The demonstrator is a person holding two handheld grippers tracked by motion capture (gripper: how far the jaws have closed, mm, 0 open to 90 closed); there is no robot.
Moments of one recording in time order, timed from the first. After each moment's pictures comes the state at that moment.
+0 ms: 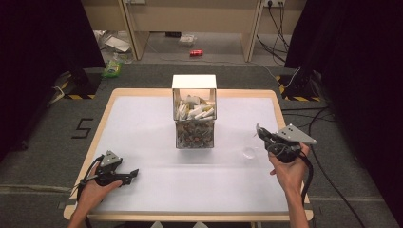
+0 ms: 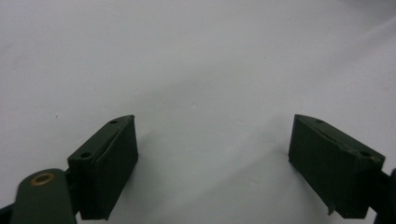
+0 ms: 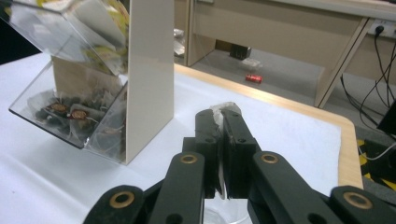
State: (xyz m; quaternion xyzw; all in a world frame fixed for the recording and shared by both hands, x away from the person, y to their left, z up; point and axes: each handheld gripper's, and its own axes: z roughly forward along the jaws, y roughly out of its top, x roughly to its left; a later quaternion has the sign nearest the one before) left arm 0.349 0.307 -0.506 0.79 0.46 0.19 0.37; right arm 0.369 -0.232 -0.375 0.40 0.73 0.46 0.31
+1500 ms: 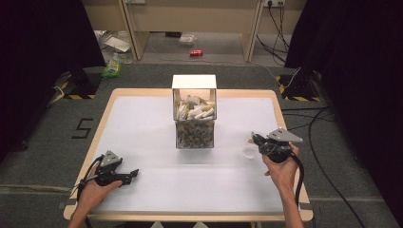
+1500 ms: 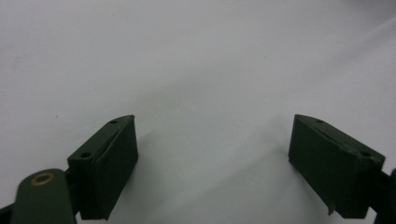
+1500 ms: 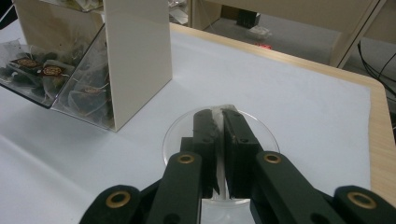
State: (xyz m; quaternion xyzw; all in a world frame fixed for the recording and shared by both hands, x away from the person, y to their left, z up) left arm 0.349 0.307 -0.506 0.79 0.46 0.19 0.37; right arm 0.390 -0.230 -0.415 0.42 0.75 0.43 0.27
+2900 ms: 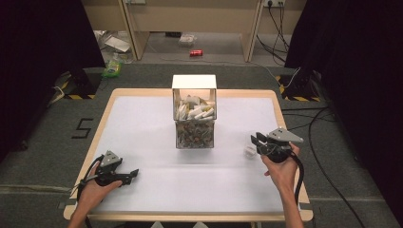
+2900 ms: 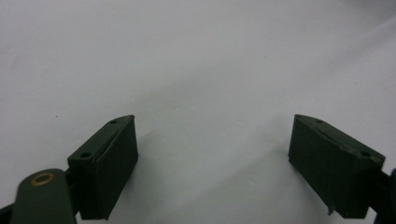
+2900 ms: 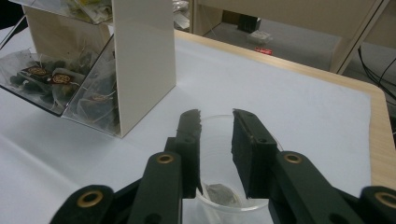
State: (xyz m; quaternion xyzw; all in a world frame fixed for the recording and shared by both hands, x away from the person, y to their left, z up) left arm 0.349 0.307 -0.506 0.79 0.46 0.19 0.37; right arm 0.387 -0.227 -0.409 0.42 0.75 0.44 0.27
